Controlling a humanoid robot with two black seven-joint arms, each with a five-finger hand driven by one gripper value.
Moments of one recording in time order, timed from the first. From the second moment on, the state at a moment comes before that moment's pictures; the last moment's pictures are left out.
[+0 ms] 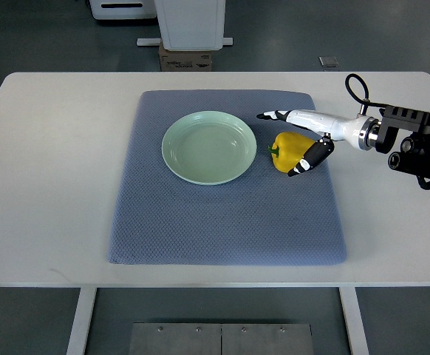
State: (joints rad) left arm -0.04 0.00 -0.11 -0.24 0.02 0.17 0.04; right arm 1.42 -0.33 -0.71 0.88 -0.54 -0.12 0.61
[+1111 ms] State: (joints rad) left arm -0.04 0.00 -0.11 -0.24 0.02 0.17 0.04; right arm 1.34 -0.26 -0.76 0.71 -0.54 -0.12 0.59
